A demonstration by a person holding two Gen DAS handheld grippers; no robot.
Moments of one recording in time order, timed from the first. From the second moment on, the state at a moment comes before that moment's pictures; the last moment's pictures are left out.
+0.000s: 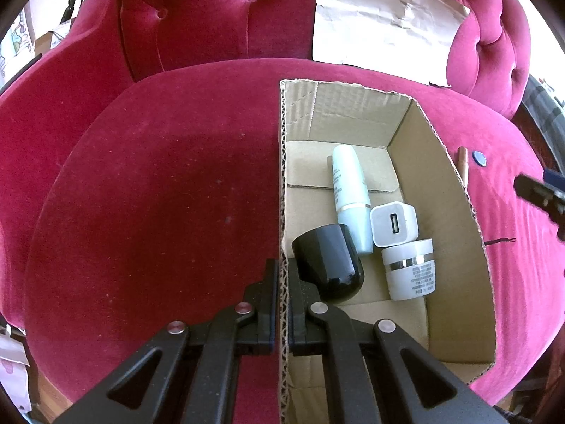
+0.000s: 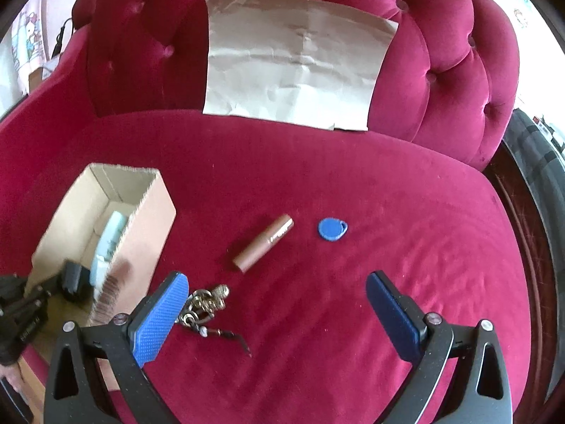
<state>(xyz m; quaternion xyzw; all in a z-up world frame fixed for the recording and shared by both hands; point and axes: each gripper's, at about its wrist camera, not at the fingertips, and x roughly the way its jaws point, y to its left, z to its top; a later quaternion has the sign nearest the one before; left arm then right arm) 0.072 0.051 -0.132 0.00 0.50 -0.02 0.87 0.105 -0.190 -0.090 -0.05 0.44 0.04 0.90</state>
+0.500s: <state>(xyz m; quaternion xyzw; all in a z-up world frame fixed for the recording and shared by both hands) 0.072 0.050 -0.131 0.00 0.50 -0.02 0.87 0.101 -0.179 -0.119 -0.06 0.46 0.08 0.88</state>
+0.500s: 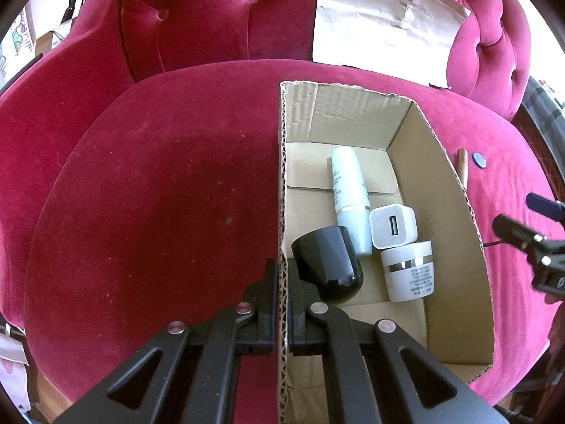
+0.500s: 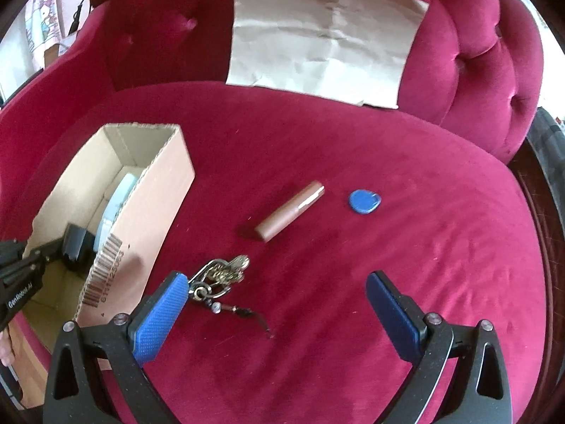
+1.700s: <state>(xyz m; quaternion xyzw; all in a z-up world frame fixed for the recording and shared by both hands) 0.076 0.052 -0.128 0.00 0.50 -0.02 0.87 0.114 -0.152 -0.169 -0.05 0.49 0.11 0.87</state>
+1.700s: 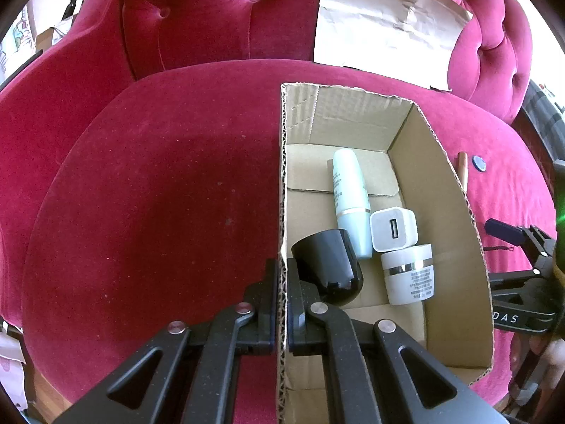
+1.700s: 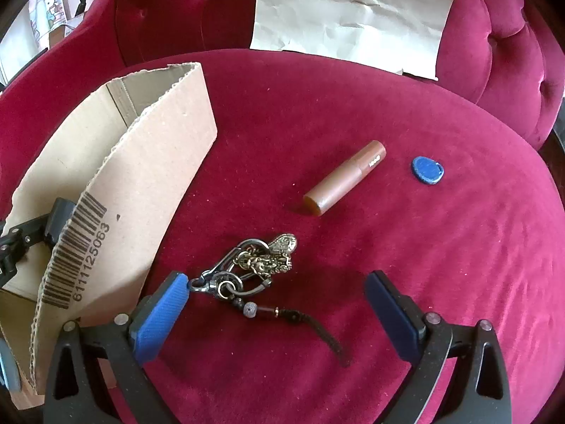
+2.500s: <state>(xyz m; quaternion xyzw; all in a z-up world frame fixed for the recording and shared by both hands) 0.074 0.055 -0.128 0.00 0.49 -0.02 0.87 0.104 -0.153 -0.137 -0.04 0.45 0.12 0.88</state>
